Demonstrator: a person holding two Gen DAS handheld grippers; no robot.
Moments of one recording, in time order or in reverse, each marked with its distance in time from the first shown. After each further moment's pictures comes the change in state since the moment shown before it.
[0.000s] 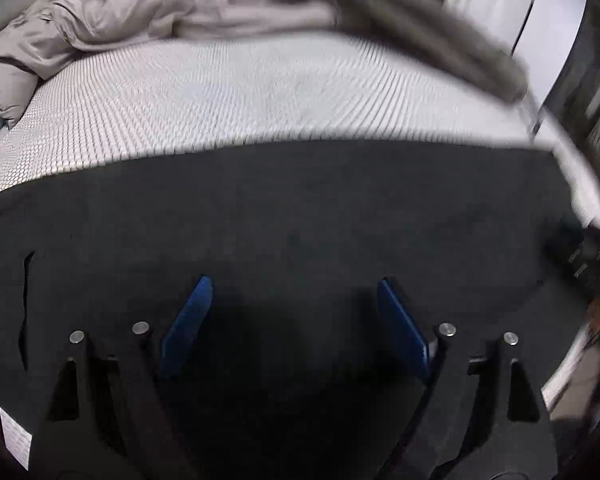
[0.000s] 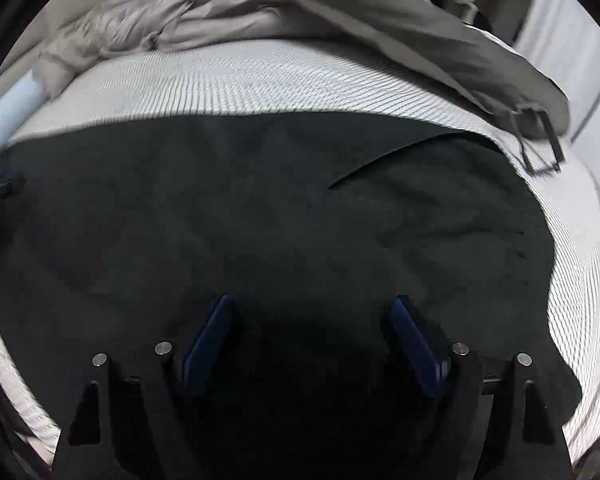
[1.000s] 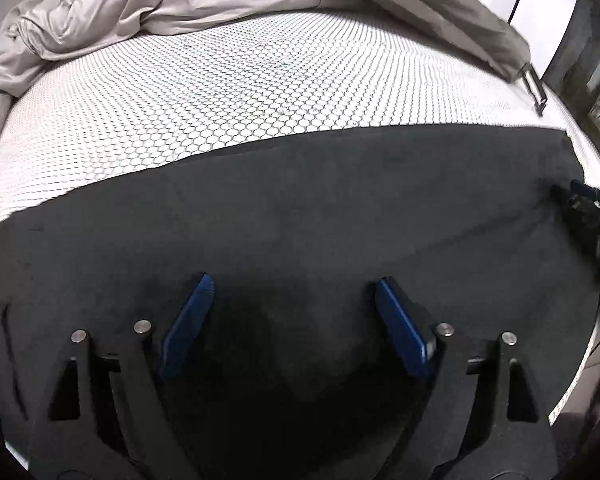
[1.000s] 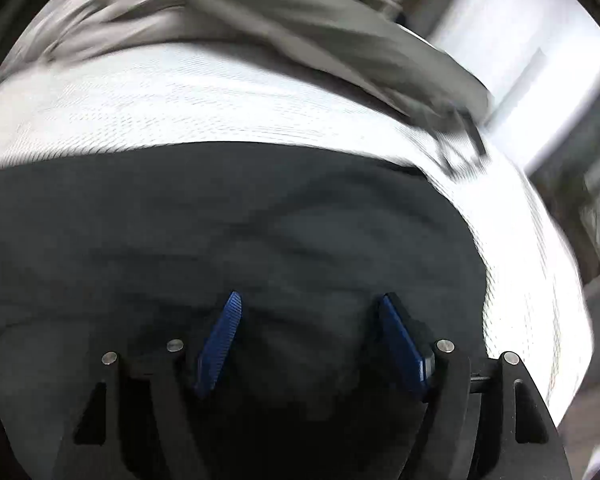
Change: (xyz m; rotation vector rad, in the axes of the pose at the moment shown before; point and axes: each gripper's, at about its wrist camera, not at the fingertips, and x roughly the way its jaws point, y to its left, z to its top) left arm 0.008 -0.040 0.023 0.061 0.057 -0.014; right arm -0.014 -0.011 0.009 0.201 -0.008 -0.257
